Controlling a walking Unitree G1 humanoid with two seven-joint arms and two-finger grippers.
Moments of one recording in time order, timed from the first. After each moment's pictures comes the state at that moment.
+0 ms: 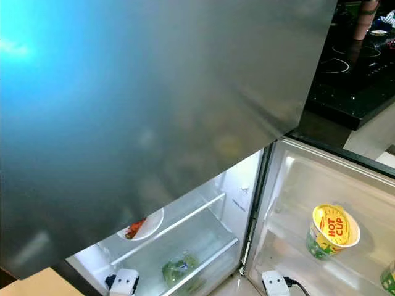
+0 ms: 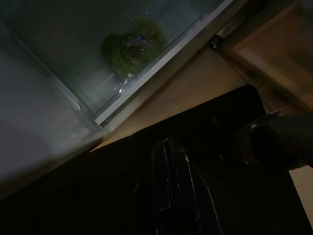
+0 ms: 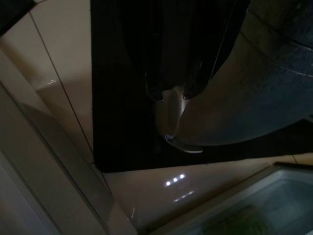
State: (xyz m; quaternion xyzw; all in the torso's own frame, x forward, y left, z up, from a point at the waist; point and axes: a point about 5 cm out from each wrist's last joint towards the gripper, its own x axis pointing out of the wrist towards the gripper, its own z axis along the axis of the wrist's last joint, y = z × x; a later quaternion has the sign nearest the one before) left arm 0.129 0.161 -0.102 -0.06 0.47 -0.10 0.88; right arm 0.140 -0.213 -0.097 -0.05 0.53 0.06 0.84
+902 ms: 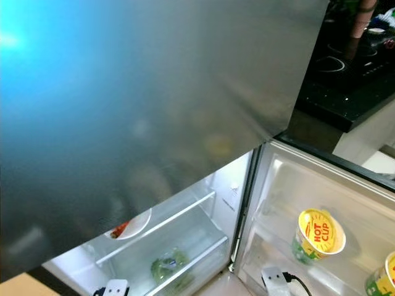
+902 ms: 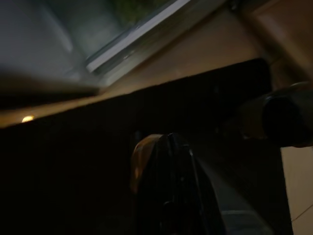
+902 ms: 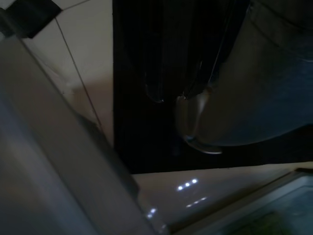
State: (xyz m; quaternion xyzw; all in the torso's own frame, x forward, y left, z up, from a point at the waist) left arm 0.115 0.175 -0.108 -0.08 0.50 -0.05 0.86; right arm 0.146 -0.214 -0.095 -0.06 0.52 0.06 0.85
